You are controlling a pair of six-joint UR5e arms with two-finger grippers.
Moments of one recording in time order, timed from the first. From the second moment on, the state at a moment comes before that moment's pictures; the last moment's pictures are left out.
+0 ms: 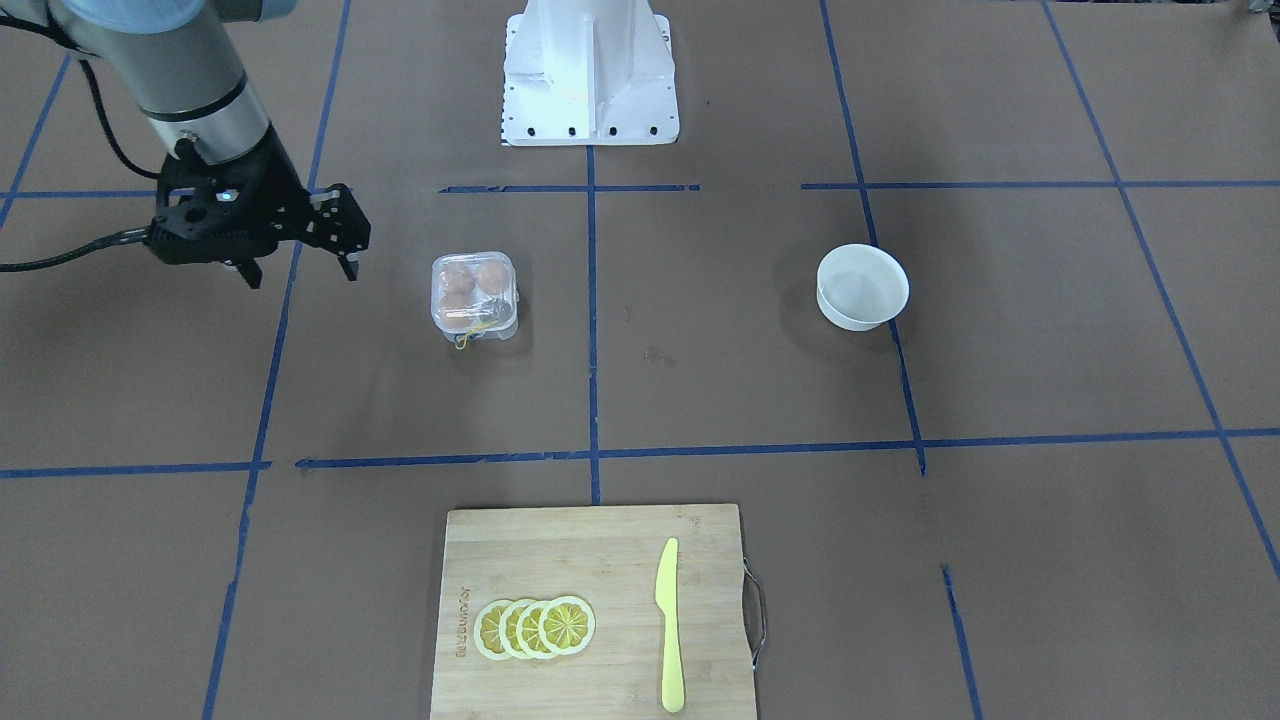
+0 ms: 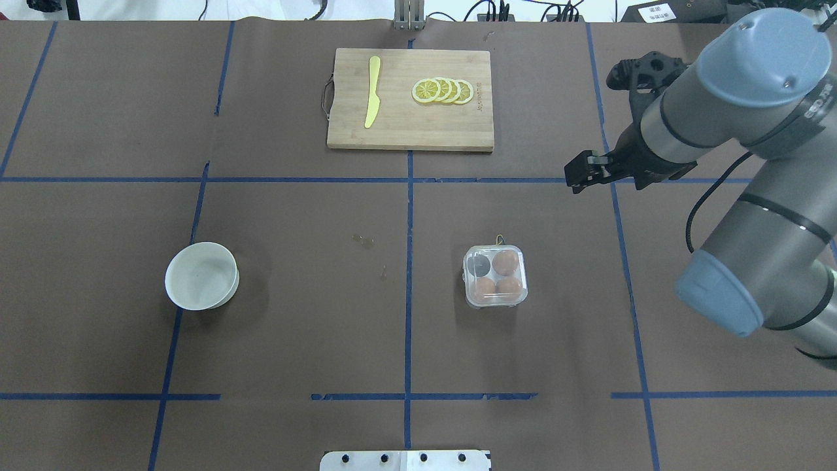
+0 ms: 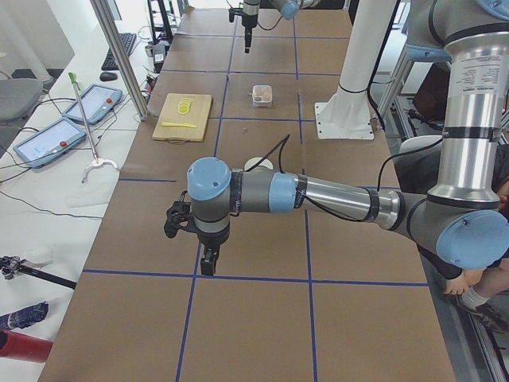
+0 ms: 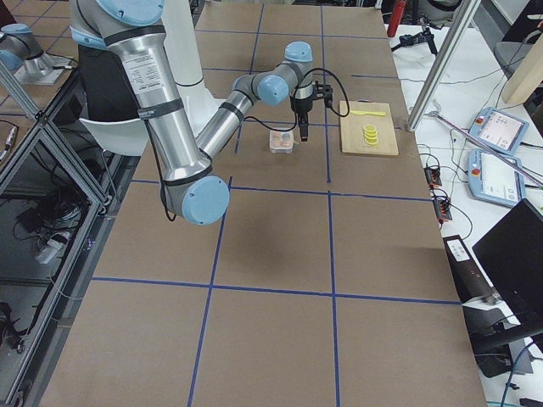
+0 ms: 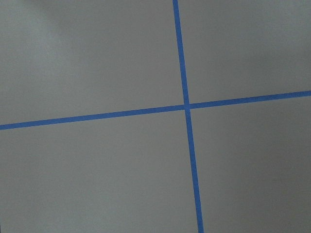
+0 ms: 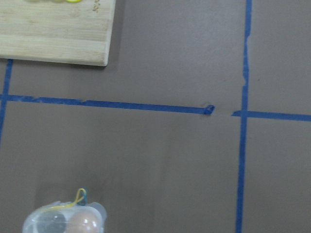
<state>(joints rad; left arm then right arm) -1.67 -1.58 -1.76 -1.41 -2.30 0.16 0.87 -1.22 2.05 -1.76 2.04 0.81</state>
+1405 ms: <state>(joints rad) -1.66 -1.58 -1.73 -1.42 -2.31 0.16 1.56 -1.79 1.90 -1.78 2.25 -0.21</state>
